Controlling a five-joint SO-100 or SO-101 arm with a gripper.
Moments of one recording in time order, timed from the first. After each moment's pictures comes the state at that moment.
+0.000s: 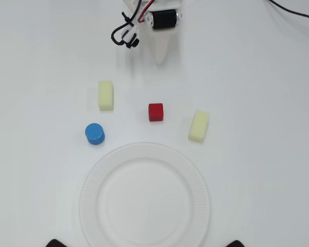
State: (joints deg) arm -13.0 185.4 175.1 75.8 -4.7
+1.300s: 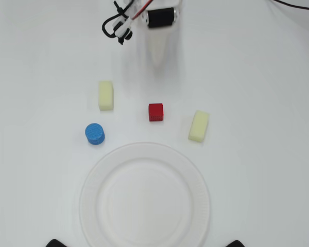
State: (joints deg) arm -8.3 133.9 132.7 73.8 -6.3
